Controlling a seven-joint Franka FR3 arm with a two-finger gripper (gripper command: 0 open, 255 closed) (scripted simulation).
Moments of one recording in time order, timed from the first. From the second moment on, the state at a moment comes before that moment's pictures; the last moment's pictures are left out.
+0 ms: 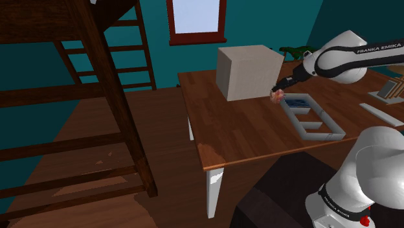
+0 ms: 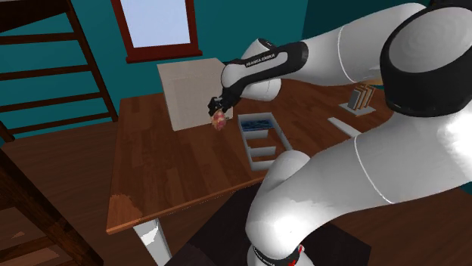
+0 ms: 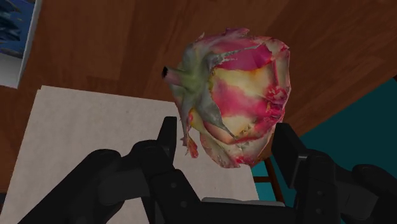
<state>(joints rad) 0.20 -0.70 -0.86 -2.69 -0.17 2.64 -0.34</state>
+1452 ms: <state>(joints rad) 0.01 -0.87 -1.15 -2.54 -0.28 2.32 -0.71</state>
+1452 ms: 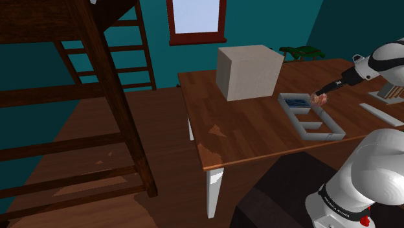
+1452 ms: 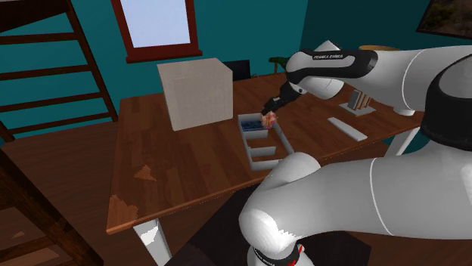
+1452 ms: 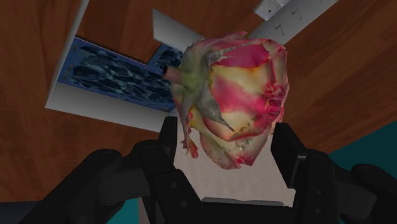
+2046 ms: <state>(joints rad) 0.06 -0.84 -1.26 -2.59 -0.30 2.44 -0.76</state>
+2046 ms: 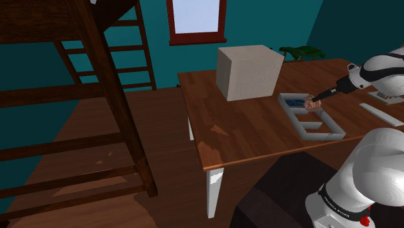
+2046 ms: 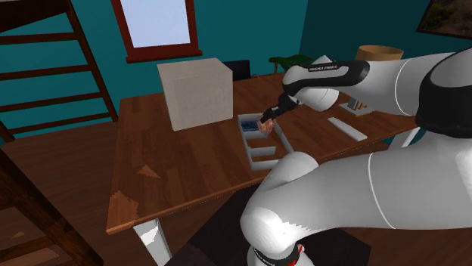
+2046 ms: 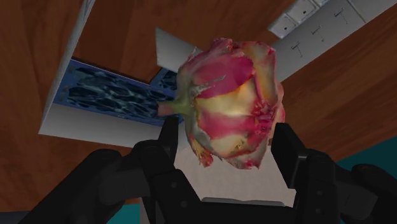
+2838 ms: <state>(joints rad) 0.01 -0.64 -1.21 -2.61 0.05 2.50 -1.01</state>
